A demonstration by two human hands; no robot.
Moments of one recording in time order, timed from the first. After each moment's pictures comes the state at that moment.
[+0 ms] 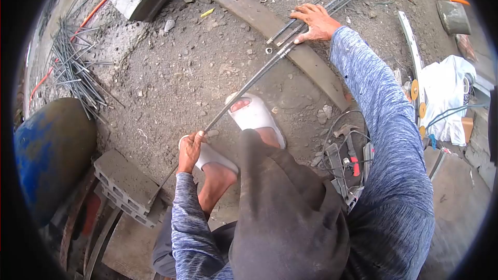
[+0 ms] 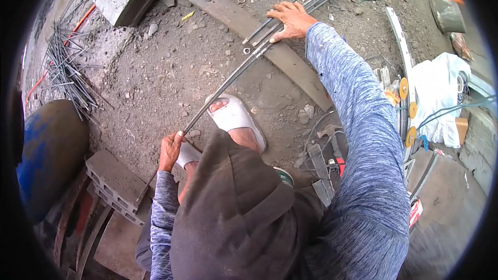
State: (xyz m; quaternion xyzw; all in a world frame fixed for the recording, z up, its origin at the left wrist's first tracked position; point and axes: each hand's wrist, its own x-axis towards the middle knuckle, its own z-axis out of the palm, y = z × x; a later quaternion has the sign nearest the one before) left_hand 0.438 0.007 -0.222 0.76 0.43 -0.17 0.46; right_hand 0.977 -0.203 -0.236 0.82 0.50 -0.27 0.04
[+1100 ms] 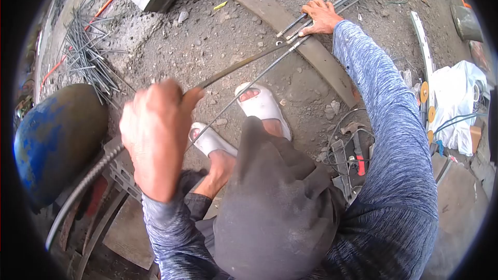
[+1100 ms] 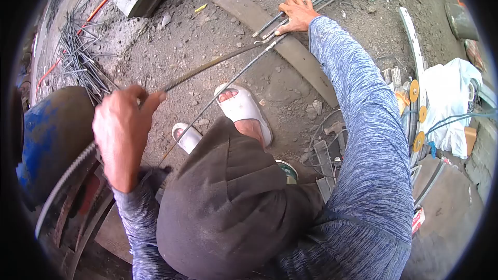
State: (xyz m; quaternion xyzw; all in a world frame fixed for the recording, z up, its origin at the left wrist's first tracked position) left_hand 0.658 -0.002 0.065 0.94 0.30 -0.15 0.00; right_hand 0.986 -0.193 -0.264 0.82 0.50 -0.28 0.03
